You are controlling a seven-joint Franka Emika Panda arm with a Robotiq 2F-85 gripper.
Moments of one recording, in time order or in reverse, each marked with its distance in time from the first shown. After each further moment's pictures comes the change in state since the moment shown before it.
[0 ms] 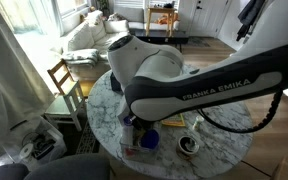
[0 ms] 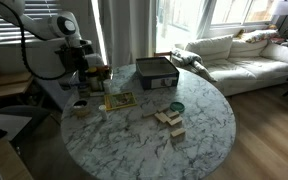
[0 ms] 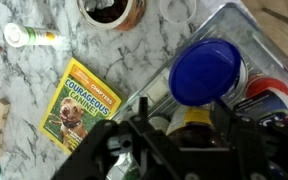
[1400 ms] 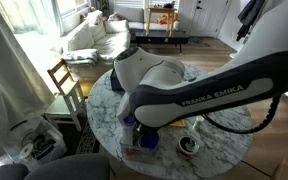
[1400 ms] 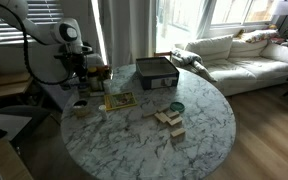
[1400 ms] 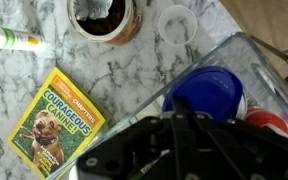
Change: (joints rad) arm -0.013 0.007 0.000 -0.064 0.066 0.044 -0.133
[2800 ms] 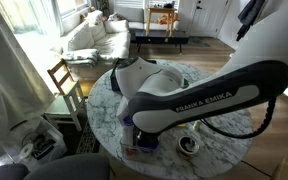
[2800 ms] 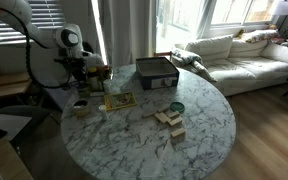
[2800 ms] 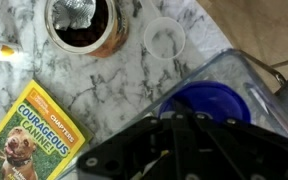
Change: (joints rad) arm 0.000 0.036 0.002 -0.010 0.061 0.011 -0.043
